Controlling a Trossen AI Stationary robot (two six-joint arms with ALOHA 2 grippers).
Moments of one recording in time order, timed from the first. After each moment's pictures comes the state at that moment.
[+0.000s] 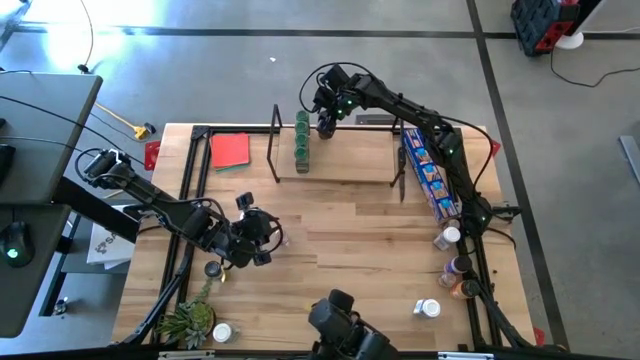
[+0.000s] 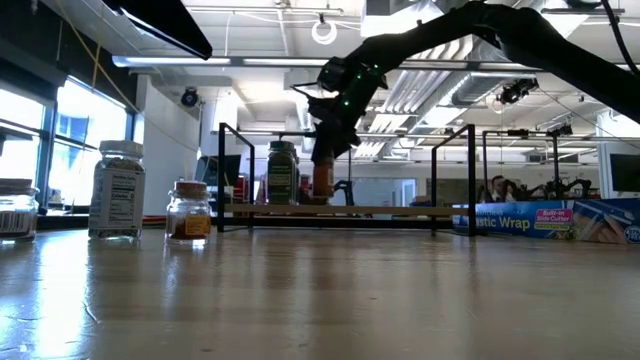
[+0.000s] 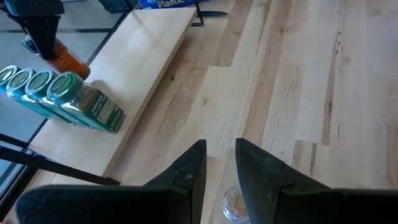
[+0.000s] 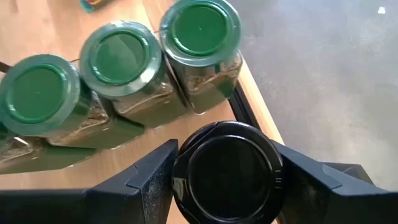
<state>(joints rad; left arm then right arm) -0.51 1.28 0.99 -0.65 -0.80 -0.45 -0.63 2.32 2.26 -0.94 -0.18 -0.23</state>
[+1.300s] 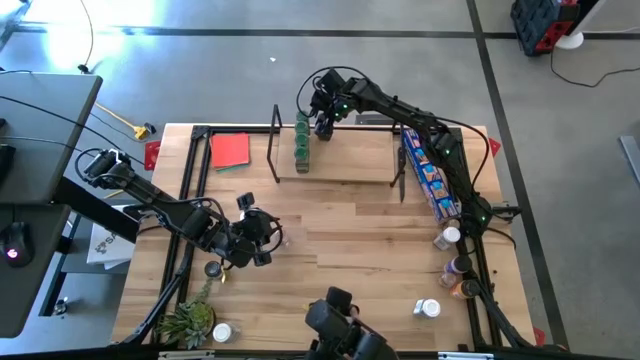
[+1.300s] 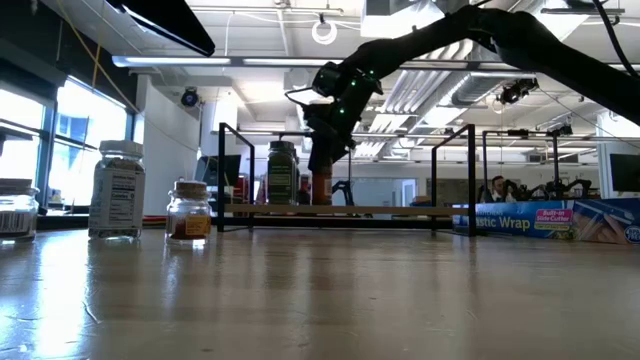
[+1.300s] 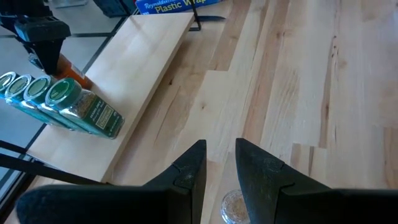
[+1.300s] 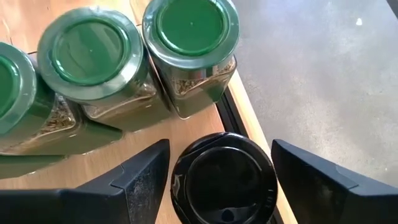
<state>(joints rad) -0.51 1.27 0.99 -0.63 -0.79 -0.43 -0.62 2.35 2.27 -0.90 -0.10 -0.28</state>
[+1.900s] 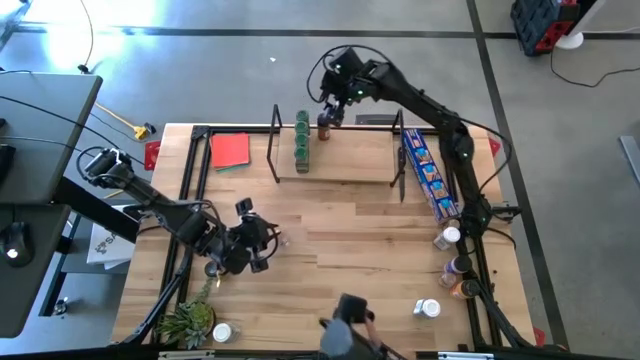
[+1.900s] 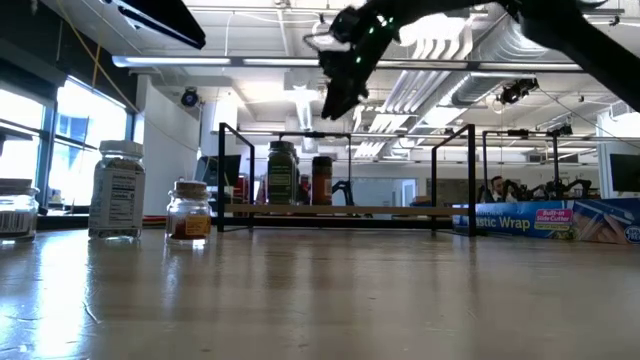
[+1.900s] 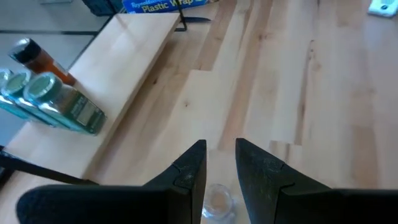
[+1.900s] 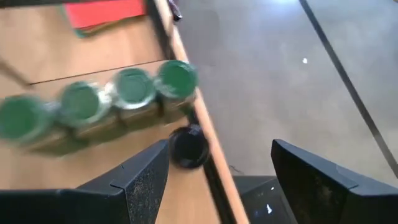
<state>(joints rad) -0.59 1.27 0.99 -0.64 -0.79 -0.54 -0.58 2.13 2.34 -1.08 -0.01 -0.35</state>
